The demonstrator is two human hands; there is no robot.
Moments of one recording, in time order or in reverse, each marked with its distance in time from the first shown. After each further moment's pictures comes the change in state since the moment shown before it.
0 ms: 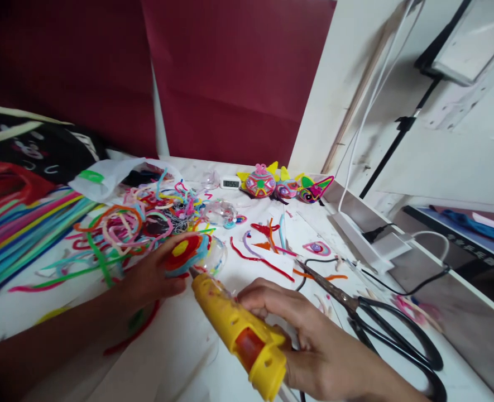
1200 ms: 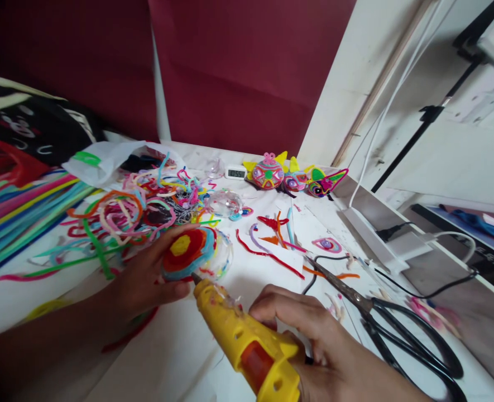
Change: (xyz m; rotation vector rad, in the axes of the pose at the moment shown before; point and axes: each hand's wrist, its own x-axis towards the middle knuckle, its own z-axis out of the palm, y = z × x) left_hand -0.010 0.000 -0.001 0.188 0.037 0.083; right_hand 0.001 0.001 0.008 -0.073 0.000 0.110
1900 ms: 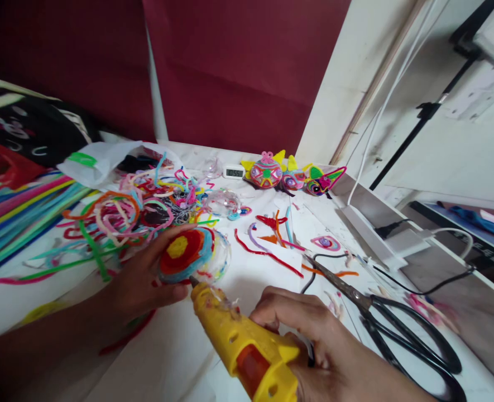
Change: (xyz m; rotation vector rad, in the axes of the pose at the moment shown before) left_hand -0.001 0.004 -0.002 0.174 0.016 0.046; right_hand 0.002 -0.005 0.000 -0.068 0.049 0.021
